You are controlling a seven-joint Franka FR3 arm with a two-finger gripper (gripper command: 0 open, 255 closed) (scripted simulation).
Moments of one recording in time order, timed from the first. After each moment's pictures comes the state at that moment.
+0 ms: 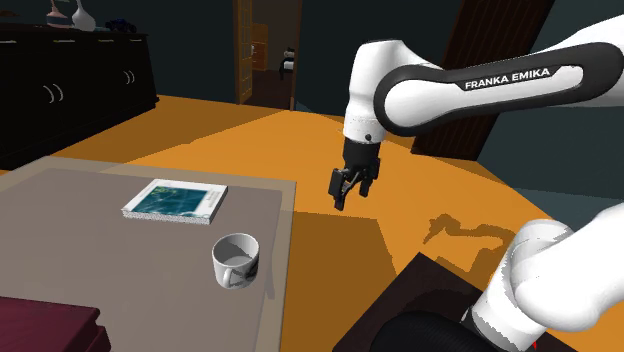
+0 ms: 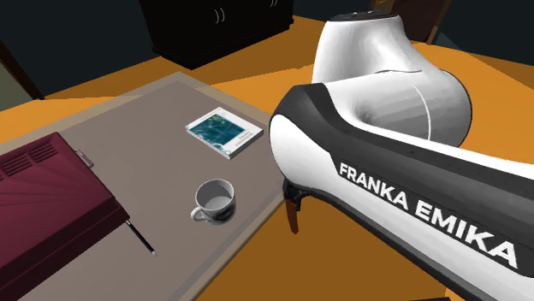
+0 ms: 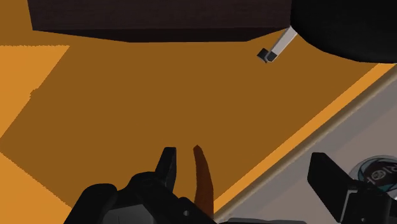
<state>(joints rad) 0.10 -0.50 0.21 -2.43 0.09 1.90 0.28</state>
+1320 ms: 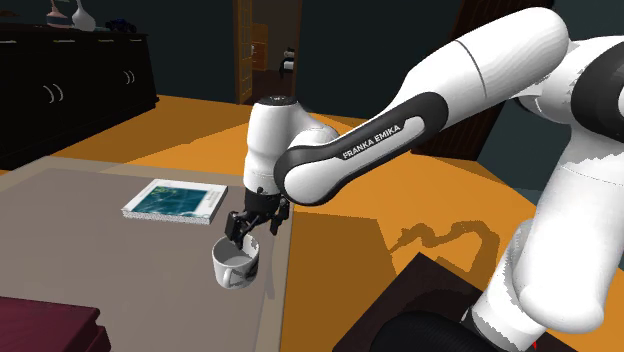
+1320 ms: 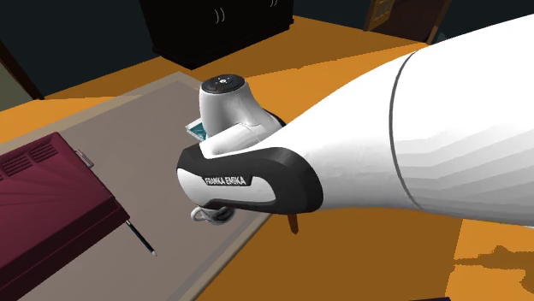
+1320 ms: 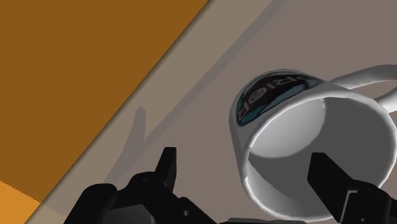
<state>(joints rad) 0.16 0.10 0.42 -2.14 -0.08 2.34 0.69</state>
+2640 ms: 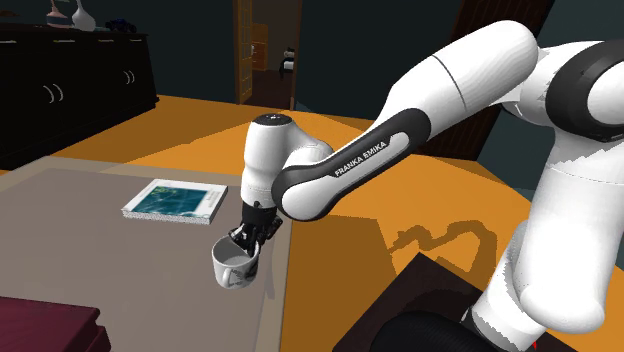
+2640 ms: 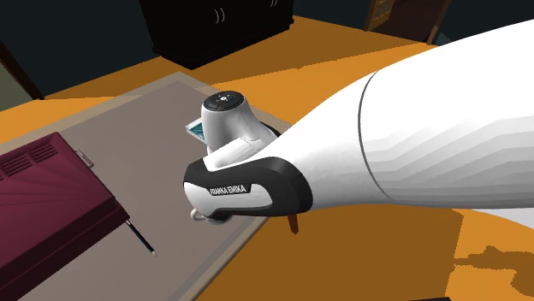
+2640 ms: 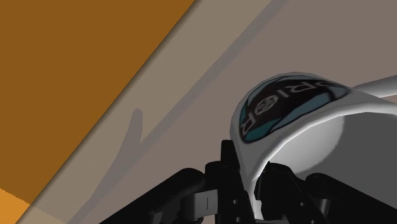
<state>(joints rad) 0.17 0.18 0.41 -2.15 -0.12 2.42 0.72</state>
